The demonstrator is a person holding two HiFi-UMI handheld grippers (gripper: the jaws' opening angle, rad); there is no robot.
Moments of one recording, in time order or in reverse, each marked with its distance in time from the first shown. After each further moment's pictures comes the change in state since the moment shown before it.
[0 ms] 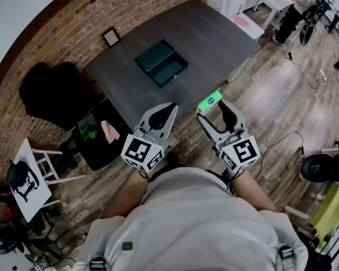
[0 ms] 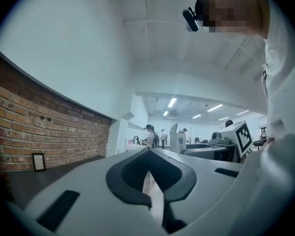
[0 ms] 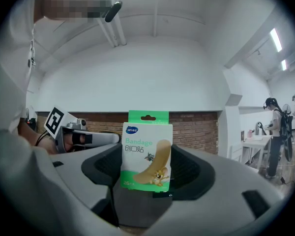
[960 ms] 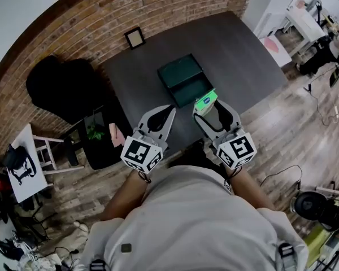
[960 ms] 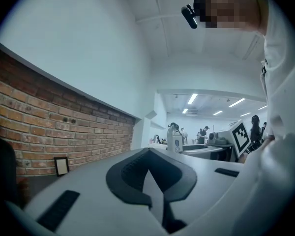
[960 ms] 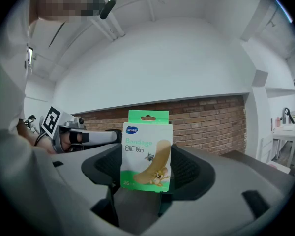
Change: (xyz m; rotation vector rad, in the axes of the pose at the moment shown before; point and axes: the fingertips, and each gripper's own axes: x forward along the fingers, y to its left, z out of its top) left arm 0.037 0.183 -0.003 -0.012 0.014 0.221; right arm 0.208 -0.033 -0.023 0.048 0.064 0.224
